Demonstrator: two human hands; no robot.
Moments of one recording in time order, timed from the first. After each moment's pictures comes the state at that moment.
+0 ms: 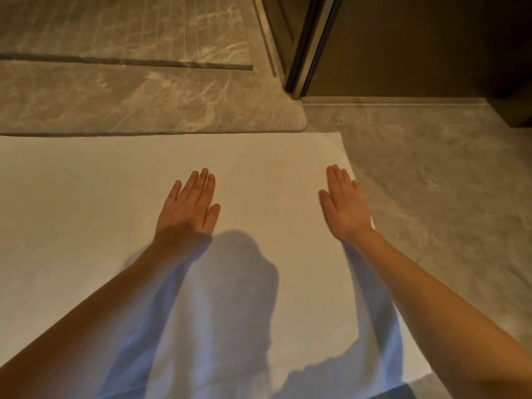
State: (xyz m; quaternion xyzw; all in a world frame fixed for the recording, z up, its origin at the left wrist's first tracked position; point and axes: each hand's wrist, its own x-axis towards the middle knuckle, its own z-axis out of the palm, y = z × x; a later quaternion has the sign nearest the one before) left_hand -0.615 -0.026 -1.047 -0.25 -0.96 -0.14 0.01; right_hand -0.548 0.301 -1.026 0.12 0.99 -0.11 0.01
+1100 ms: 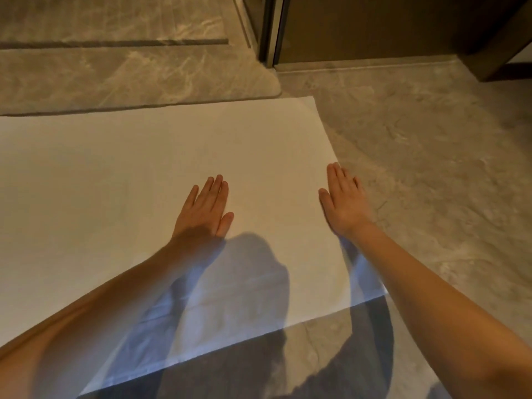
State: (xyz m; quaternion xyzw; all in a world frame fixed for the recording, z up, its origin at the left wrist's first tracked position) left_hand -0.509 -0.005 -1.025 -0.33 -0.94 -0.10 -0.05; right_hand -0.436 0.304 -1.015 0.17 0.98 -0.07 0.04
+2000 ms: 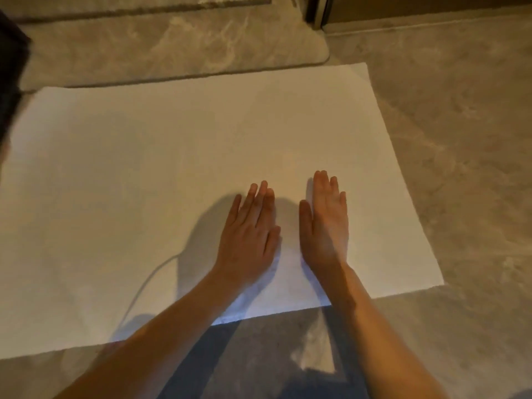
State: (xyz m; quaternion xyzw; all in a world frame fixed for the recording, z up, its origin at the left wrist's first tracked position) left_hand -0.430 -0.015 -1.004 -0.32 -0.94 -0.10 -0.05; right_hand -0.399 0.138 -0.997 0.18 0.94 -0.27 -0.05
